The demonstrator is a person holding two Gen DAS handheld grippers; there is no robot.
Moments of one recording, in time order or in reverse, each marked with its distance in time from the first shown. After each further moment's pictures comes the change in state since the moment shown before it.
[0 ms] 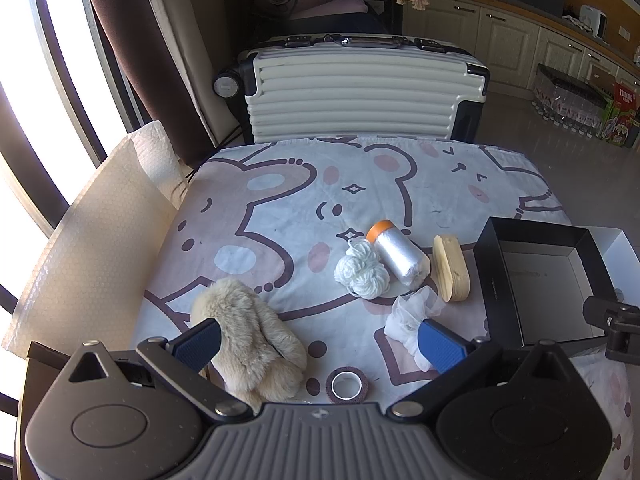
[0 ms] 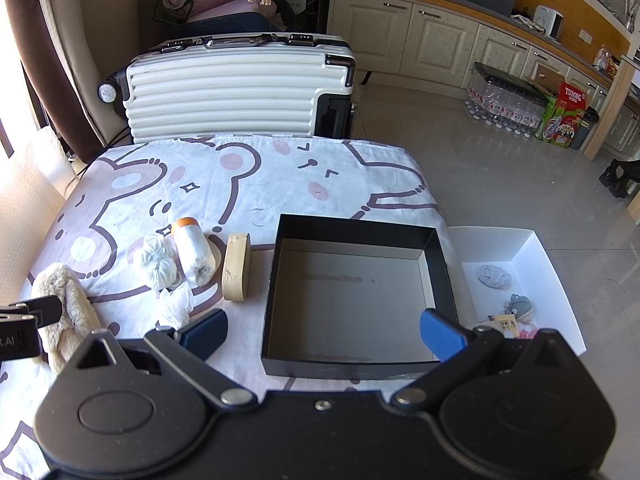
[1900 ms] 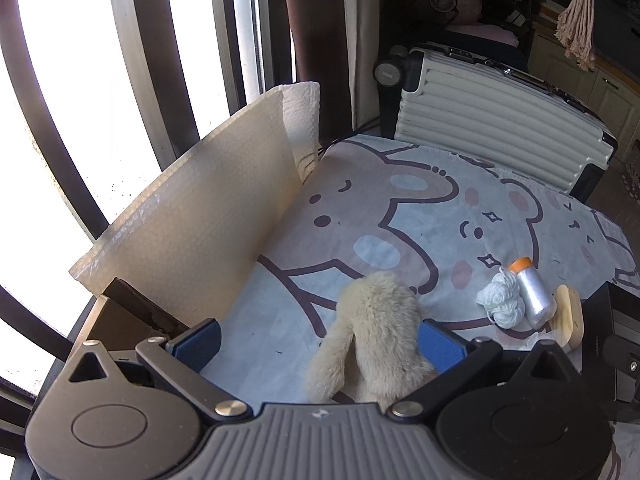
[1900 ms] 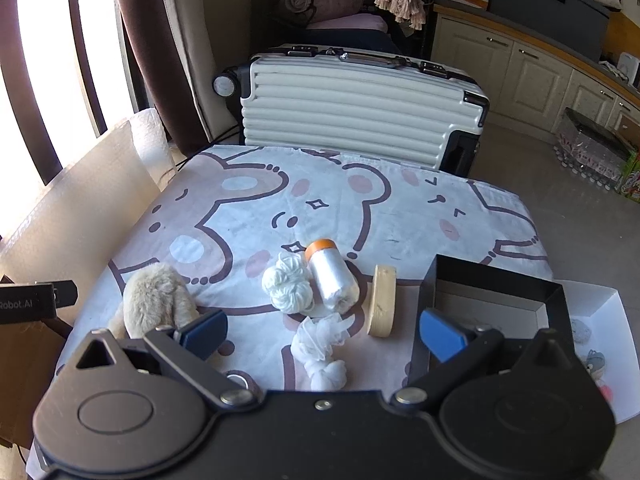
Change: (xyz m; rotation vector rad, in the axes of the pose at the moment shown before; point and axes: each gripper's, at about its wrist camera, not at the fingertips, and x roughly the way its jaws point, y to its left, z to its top) left arm 0.016 0.143 -0.023 -0.279 0.014 0.136; right arm 0.007 0.118 0.018 -0.121 -0.044 0.169
